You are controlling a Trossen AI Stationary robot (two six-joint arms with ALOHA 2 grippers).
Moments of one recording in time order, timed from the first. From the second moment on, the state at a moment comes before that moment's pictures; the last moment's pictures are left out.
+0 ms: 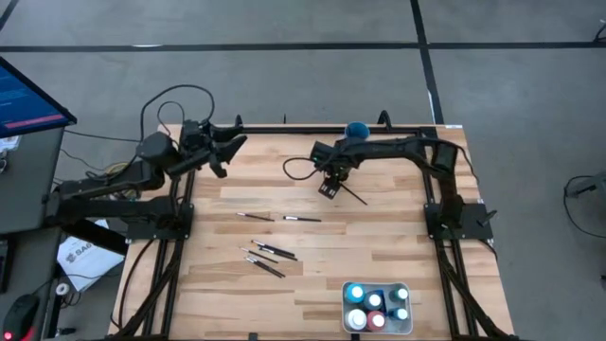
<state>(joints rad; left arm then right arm) 0.30 0.72 0.67 0.25 -0.14 -0.30 -0.36 2.02 1.38 -0.80 0.04 0.15</state>
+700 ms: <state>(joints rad) 0.30 0.76 0.68 0.27 -0.14 -0.30 -0.37 2.09 1.39 -0.86 -0.02 0.12</state>
